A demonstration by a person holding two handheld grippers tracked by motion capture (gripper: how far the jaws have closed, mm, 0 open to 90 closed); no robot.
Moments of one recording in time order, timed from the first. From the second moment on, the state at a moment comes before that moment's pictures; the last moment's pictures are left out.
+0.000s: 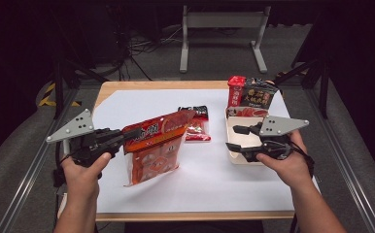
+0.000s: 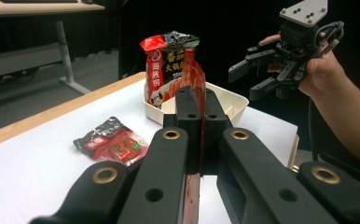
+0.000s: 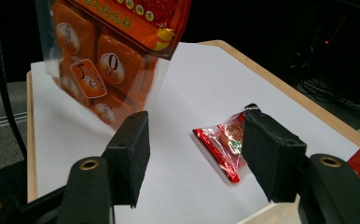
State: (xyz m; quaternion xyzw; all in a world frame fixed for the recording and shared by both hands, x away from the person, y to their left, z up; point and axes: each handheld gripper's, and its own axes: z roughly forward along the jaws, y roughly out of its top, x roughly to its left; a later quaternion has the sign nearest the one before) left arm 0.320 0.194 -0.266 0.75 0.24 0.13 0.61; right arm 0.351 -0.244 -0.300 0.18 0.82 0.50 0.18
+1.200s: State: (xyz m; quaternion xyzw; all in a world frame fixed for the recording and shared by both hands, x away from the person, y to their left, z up) left arm 0.311 0.152 -0.251 0.74 0.17 0.11 0.64; right arm 0.369 -0.172 -0.327 0.10 0.82 0.54 0.12
